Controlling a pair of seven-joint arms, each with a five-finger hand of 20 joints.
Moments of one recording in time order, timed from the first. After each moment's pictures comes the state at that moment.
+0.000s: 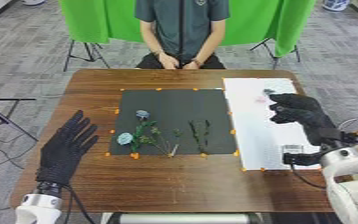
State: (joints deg) left arm 128.3 -68.6 -100.5 -117.3 40.0 -7.2 10.9; right arm -115.8 -54.3 99.0 -120.9 -83.7 3.3 6.0
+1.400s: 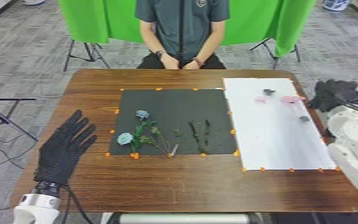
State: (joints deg) left arm 128.6 -67.4 -100.6 -117.3 39.9 -6.8 11.6; right arm -89.4 -35.1 77.7 -102.0 -140.3 -14.2 31.6
